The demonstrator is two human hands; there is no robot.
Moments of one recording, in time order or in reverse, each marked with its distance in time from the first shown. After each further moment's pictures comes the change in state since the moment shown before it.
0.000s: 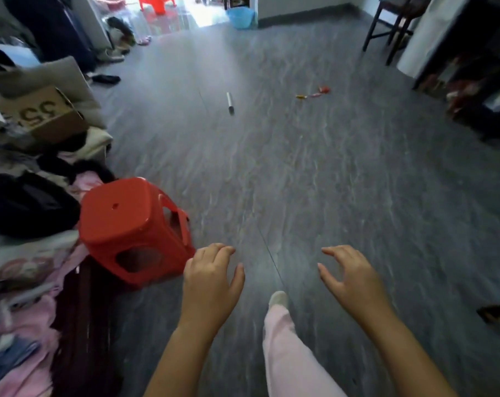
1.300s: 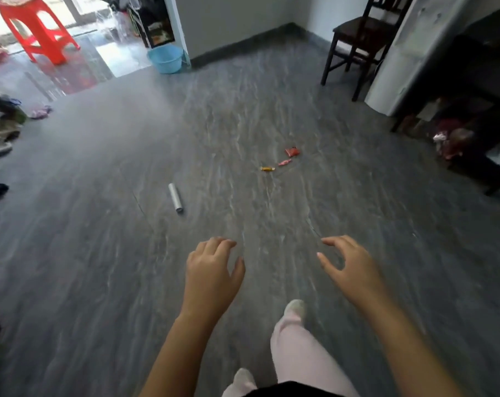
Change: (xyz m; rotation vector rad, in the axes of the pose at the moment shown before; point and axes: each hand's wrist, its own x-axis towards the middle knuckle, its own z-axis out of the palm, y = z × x) left_hand 0.934 0.012 0.199 -0.072 -0.148 0.225; right_hand 0.887 0.131 0.000 0.087 0.092 0.245
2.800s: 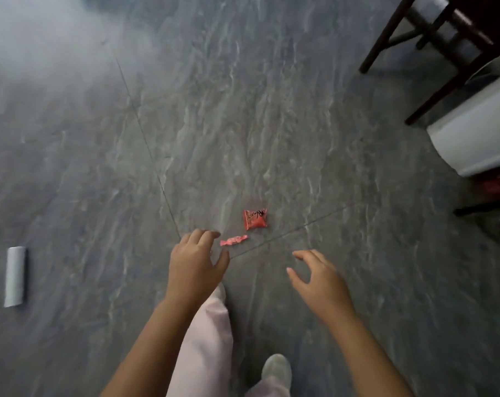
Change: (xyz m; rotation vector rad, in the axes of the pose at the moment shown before) left_hand 0.822 -0.007 0.549 -0.011 -0.093 -0.298; right_hand 0.879 0.430 0.154 0.009 -0.437 0.098
